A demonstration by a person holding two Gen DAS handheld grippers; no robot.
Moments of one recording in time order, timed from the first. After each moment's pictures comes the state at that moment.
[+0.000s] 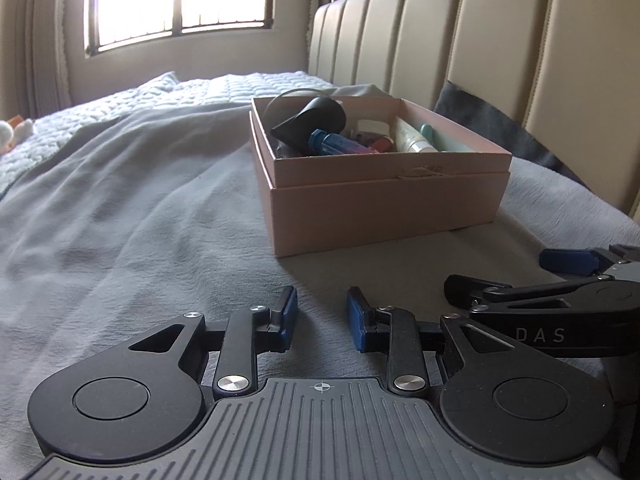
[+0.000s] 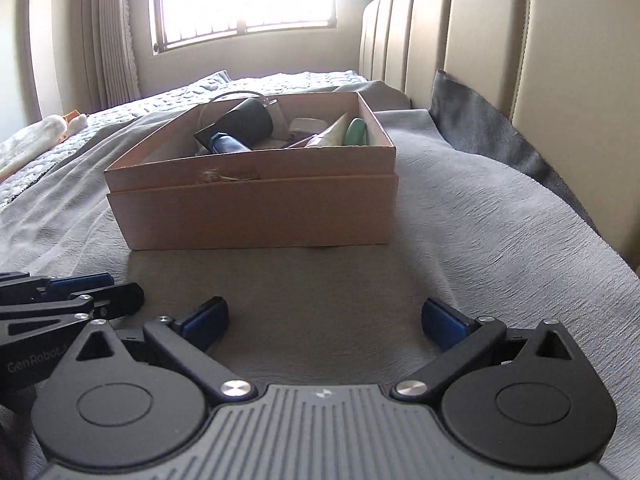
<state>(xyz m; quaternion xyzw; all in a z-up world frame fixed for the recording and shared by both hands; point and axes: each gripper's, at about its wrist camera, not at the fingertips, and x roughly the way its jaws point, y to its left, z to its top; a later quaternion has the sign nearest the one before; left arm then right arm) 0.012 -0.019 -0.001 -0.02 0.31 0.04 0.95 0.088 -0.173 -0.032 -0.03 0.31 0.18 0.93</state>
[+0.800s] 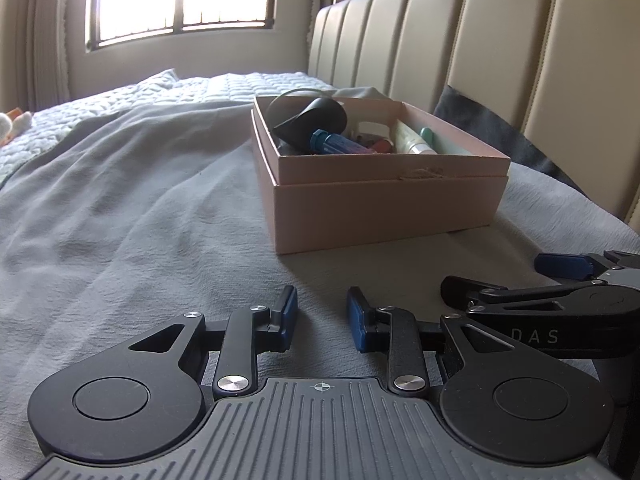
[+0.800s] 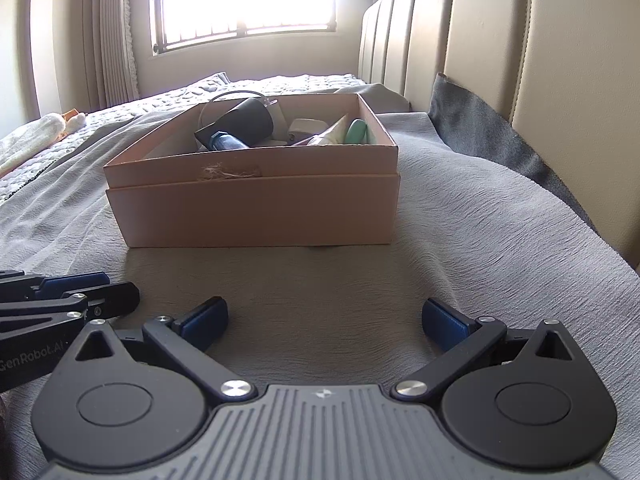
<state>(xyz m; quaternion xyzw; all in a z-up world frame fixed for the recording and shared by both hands) 0.009 -0.011 -0.001 -0.04 0.31 0.03 0.95 0.087 -0.173 -0.034 -0.03 0.31 0.18 0.94</state>
